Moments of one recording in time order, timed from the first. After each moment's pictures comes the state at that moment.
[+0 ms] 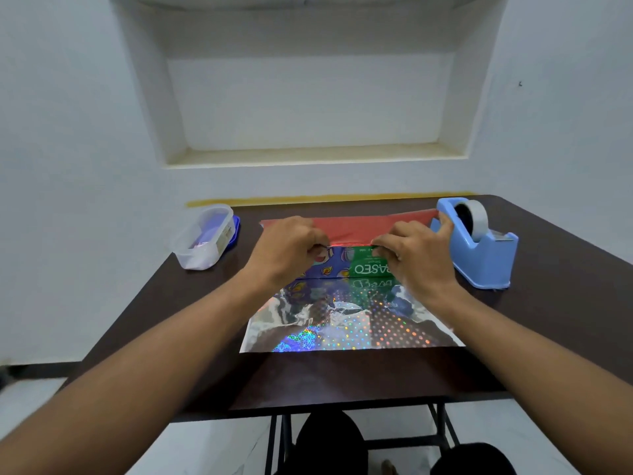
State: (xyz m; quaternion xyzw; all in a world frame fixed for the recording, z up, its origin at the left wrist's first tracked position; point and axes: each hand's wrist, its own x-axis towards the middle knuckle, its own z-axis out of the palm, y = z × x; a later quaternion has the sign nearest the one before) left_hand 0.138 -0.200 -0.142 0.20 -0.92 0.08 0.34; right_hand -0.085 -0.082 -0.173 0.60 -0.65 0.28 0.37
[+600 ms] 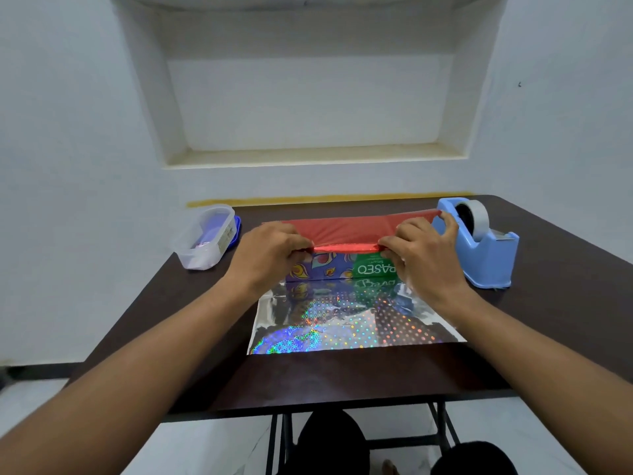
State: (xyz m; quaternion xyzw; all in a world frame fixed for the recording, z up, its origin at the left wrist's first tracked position) left_hand 0.172 -0.209 -0.152 0.22 -0.91 0.08 0.35; right_hand -0.090 -0.072 -0.175 0.61 -0.64 0.25 0.39
